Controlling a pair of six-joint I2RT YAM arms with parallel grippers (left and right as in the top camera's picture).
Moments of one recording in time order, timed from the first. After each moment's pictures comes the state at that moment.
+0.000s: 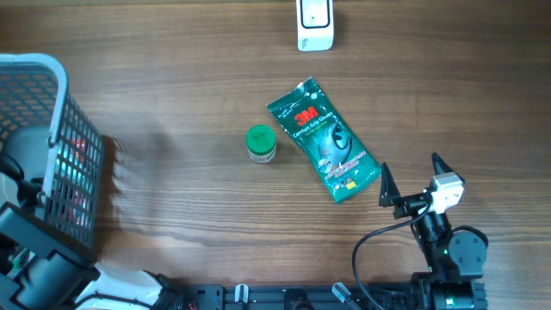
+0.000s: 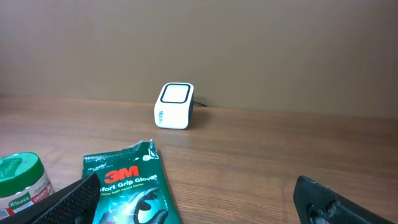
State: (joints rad) left arm 0.90 1.77 1.17 -0.97 0.03 -0.73; right arm 0.01 0.01 0.01 0.01 -0.19 0.01
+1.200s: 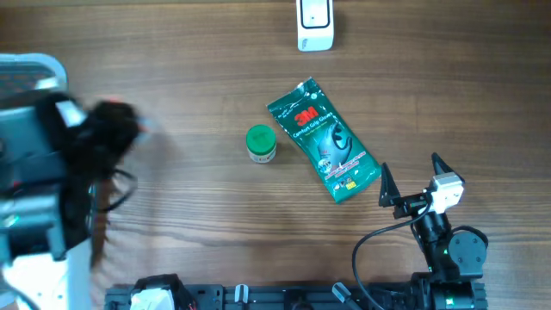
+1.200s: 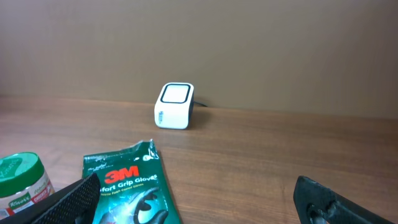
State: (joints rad) left arm 0.09 1.08 1.46 -1.14 0.15 -0.72; right arm 0.01 0.01 0.01 0.01 -0.19 0.01
